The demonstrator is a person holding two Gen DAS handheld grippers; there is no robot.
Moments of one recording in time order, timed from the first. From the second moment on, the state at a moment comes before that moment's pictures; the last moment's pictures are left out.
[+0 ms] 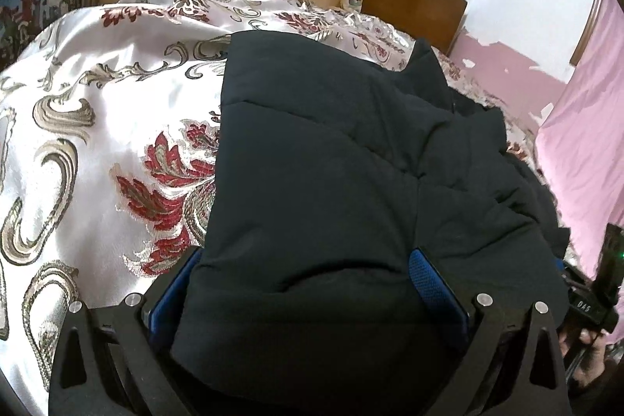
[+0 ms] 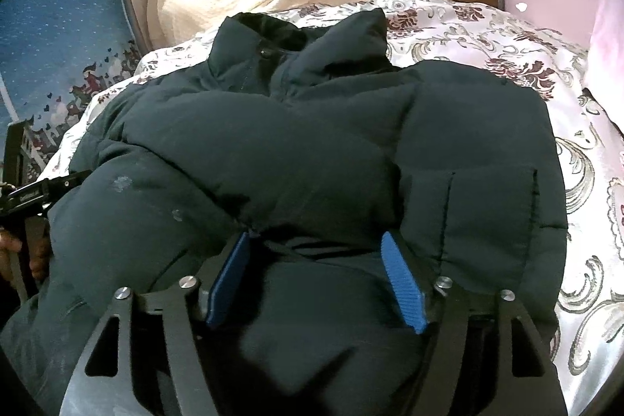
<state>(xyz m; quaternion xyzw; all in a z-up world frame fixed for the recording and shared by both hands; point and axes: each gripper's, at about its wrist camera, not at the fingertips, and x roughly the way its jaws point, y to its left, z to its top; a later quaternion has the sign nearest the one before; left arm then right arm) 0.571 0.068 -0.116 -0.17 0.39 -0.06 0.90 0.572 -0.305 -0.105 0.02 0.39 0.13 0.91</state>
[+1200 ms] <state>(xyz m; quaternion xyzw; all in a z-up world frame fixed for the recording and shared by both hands) 0.761 -0.018 -0.007 -0.15 0.37 -0.07 0.91 0.742 -0.298 -0.023 0.13 0.36 0.04 0.92</state>
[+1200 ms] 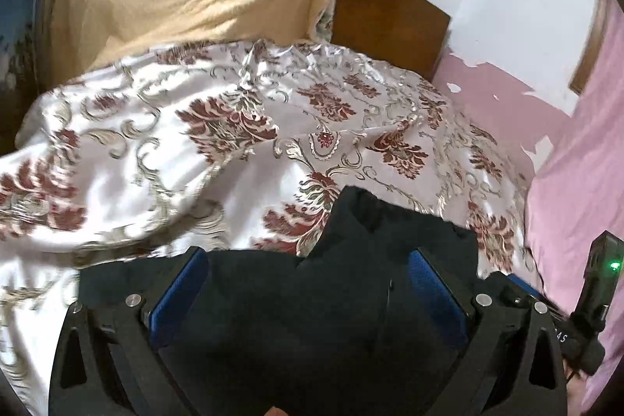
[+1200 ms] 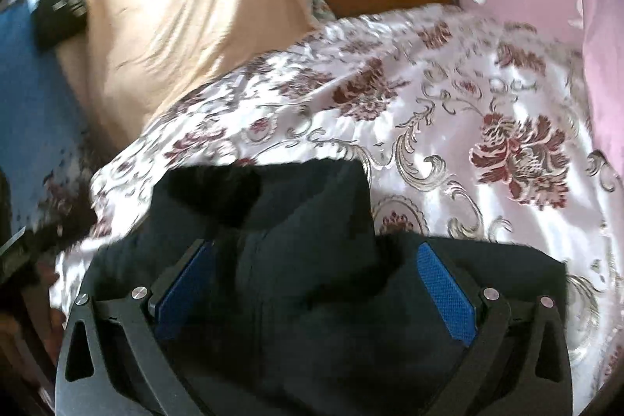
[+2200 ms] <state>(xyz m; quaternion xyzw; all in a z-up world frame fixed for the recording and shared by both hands) 0.614 0.012 0.069 -0.12 0.32 -0.12 0.93 0.557 -0.288 0.028 0.10 0.28 0.07 0.95</state>
